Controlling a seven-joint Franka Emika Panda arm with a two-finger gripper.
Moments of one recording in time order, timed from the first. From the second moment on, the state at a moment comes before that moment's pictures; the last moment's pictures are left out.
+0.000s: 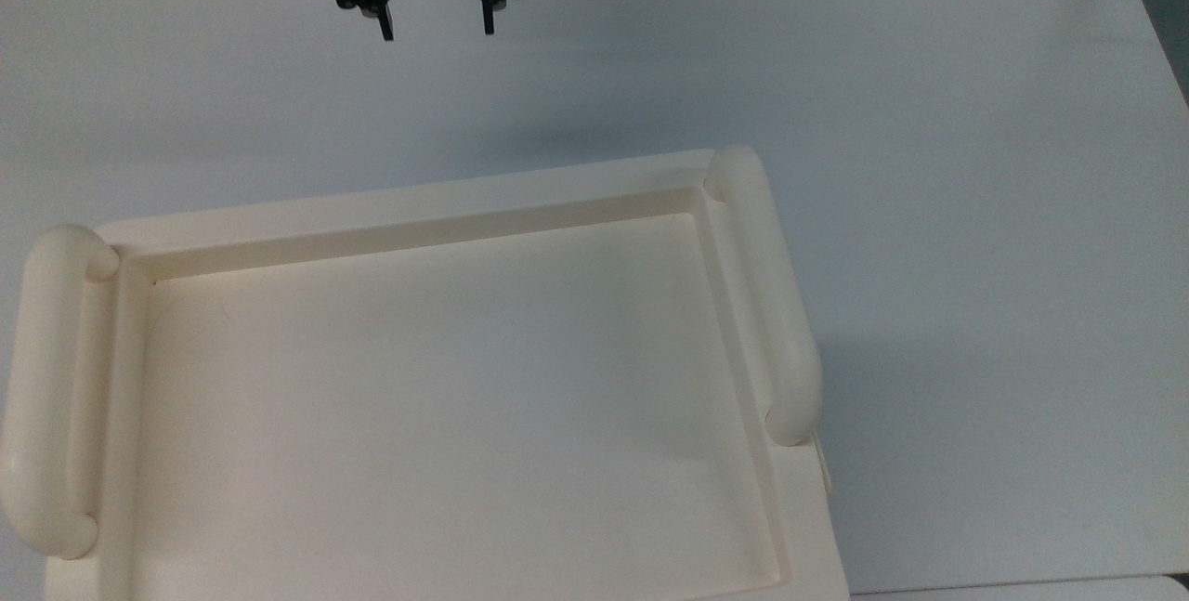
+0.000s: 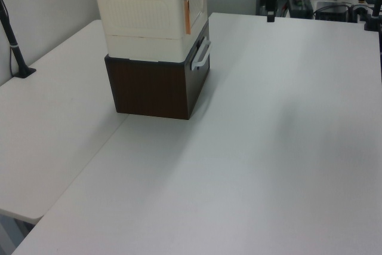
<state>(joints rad) 0.22 0.15 -0.25 -1.45 -0.02 1.56 -0.18</state>
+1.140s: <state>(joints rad) -0.04 0.03 -0.02 -1.51 -0.04 1.52 -0.03</state>
